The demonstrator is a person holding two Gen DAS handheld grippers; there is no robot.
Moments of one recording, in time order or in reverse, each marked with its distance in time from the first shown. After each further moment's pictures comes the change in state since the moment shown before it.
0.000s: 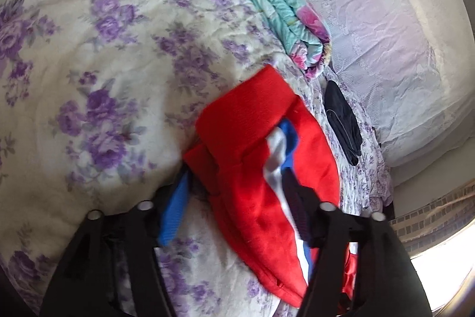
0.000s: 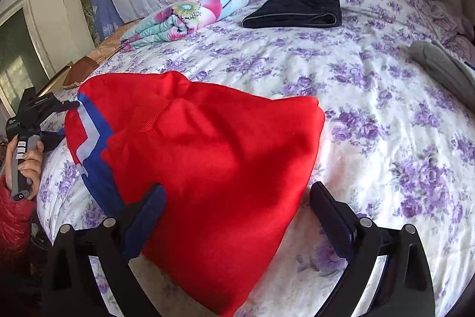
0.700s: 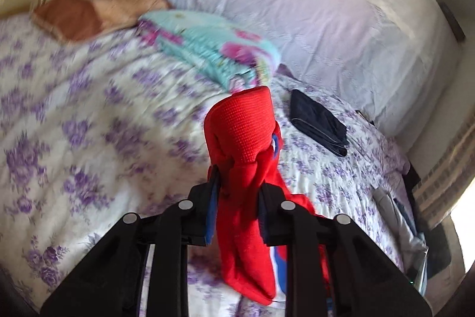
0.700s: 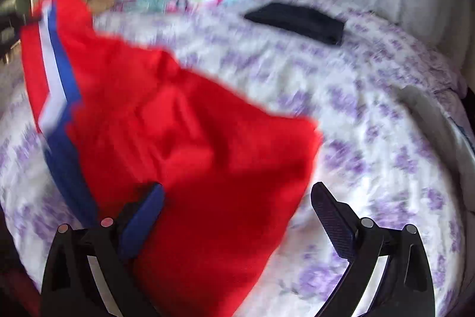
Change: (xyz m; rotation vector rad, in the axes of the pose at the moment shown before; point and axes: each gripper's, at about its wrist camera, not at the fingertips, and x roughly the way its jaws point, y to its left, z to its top) left arm -0.065 -0.116 -0.030 0.384 -0.220 0.041; right arm 0.026 0.027 0.010 -0.225 0.066 -0.205
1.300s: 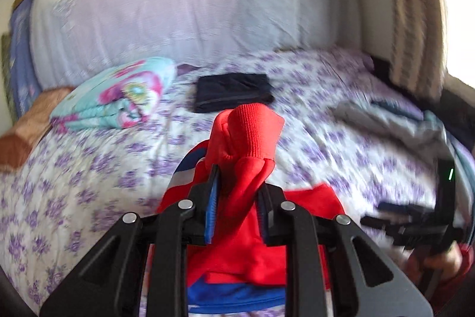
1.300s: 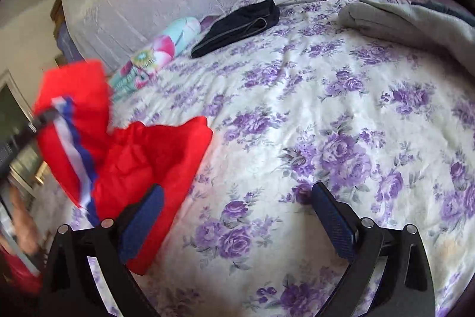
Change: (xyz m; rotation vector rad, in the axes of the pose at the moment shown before) left arm 0.018 -0.219 -0.111 0.659 -0.005 -0.043; right arm -0.035 -0.122 -0.061 0.516 -0.162 0.233
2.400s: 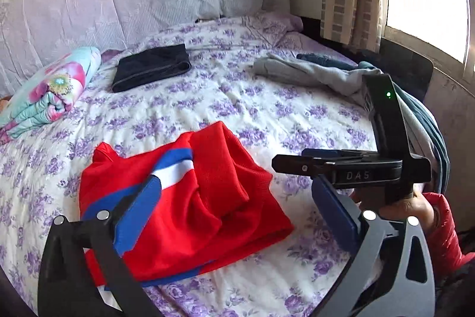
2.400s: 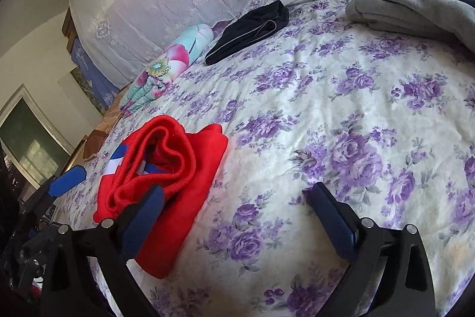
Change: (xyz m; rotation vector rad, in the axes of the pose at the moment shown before) left arm -0.003 -0.069 -0.035 0.126 0.090 -0.279; right arm 0.000 -0.006 0.001 0.031 -0.015 0.101
